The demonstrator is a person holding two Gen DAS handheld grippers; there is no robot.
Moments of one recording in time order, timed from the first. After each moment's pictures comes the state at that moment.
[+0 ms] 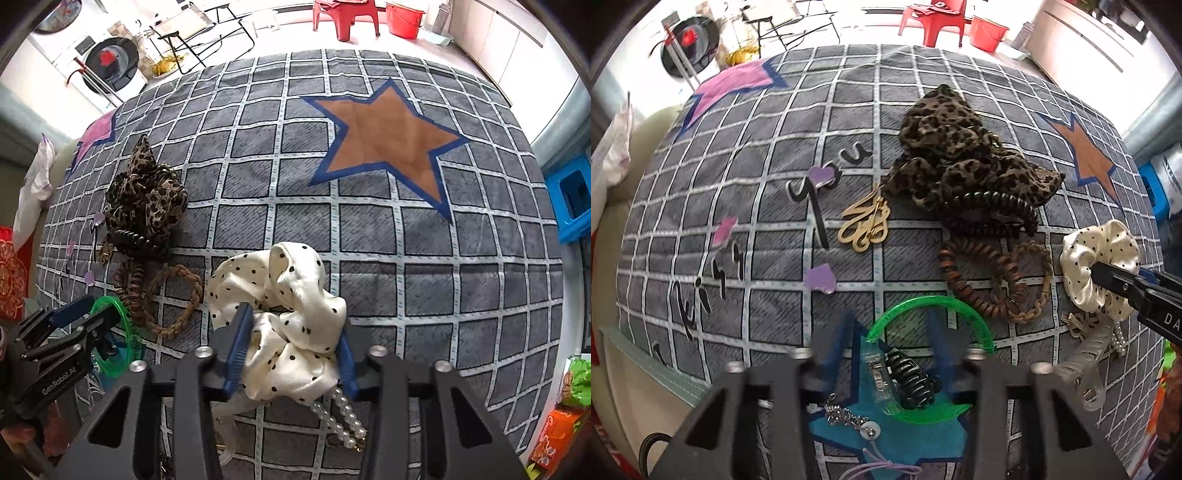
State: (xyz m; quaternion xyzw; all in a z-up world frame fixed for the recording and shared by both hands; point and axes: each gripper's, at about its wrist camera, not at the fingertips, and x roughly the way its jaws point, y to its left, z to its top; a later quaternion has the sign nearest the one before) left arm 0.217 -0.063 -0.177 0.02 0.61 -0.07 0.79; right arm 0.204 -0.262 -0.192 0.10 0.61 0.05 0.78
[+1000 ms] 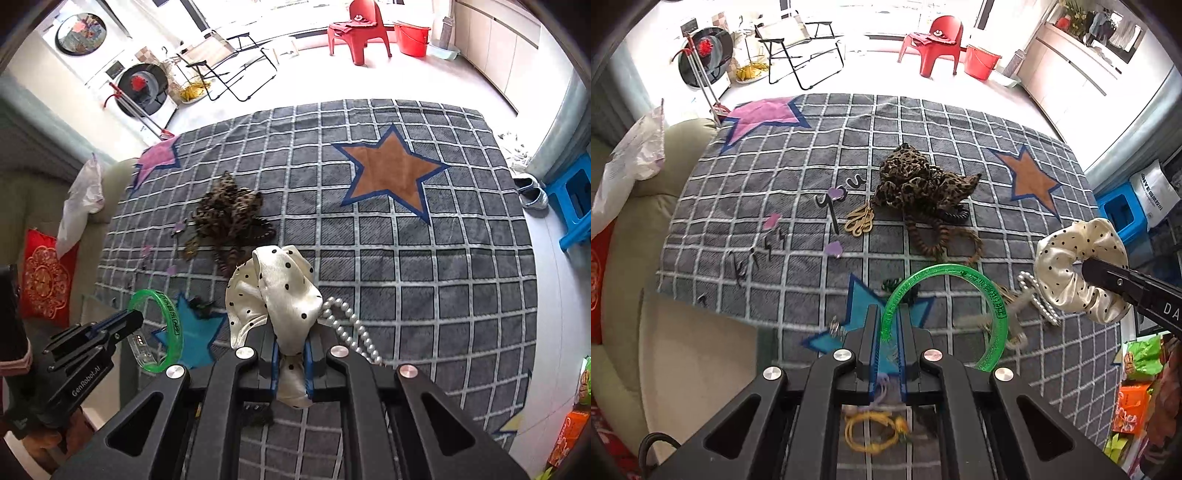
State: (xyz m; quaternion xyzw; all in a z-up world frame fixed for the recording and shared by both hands) left arm 0.145 -0.050 -0.073 -0.01 0.58 -0.07 0.81; right arm 0.147 -0.265 -0.092 0.14 0.57 0.09 0.80
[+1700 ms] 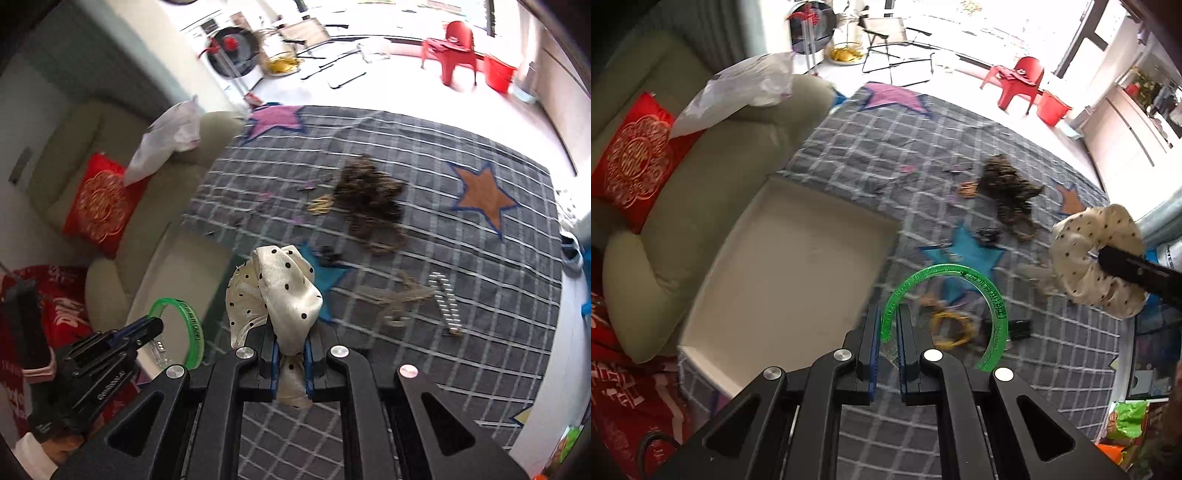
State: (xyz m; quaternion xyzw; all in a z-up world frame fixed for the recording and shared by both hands) left arm 0.011 0.066 -0.031 -0.10 0.56 0.06 0.82; right arm 0.087 -0.145 -0.020 0.06 0.57 0.23 0.79
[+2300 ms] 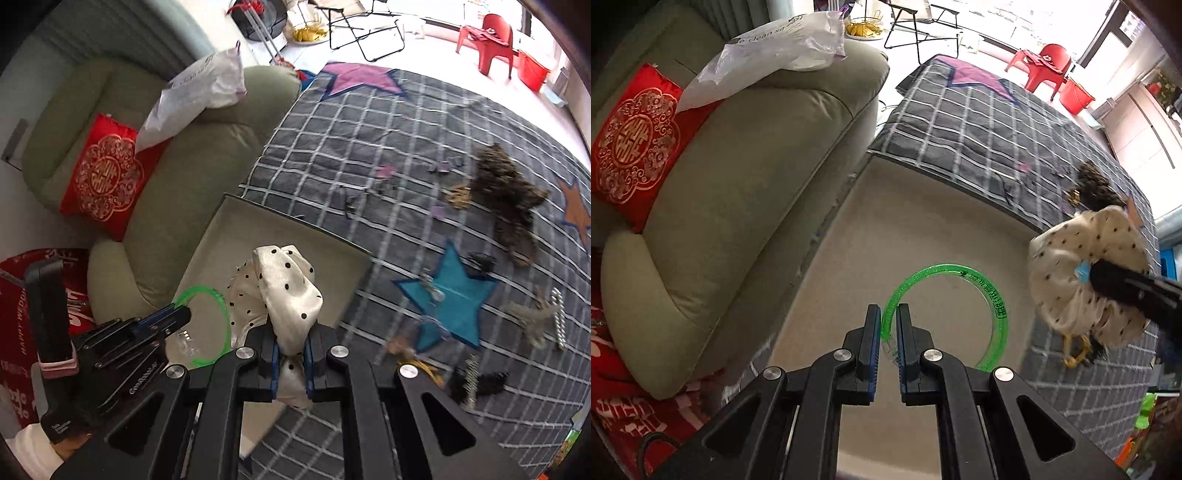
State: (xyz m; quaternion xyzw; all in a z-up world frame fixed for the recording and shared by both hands) left arm 0.050 0.222 -0.109 -0.10 0.60 0.06 0.79; right arm 0.108 0.046 -0.083 0.04 0.62 0.24 0.75
